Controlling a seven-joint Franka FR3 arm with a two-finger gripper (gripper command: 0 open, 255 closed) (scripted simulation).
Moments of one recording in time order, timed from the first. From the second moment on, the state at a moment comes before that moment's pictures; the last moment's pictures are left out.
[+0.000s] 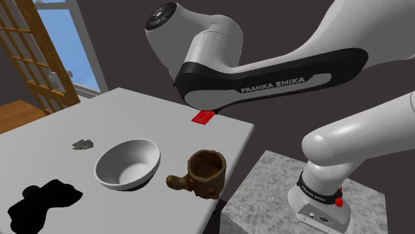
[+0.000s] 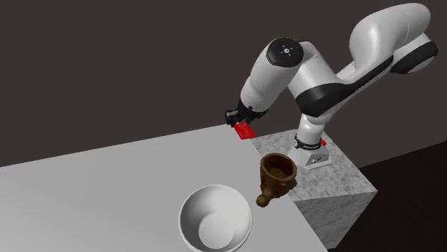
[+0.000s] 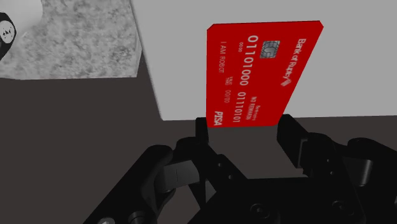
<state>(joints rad) -0.52 -0.61 0.99 -2.20 -0.08 1.73 1.73</state>
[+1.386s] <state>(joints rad) -0.51 -0.63 1.27 -2.10 0.07 1.62 1.97</state>
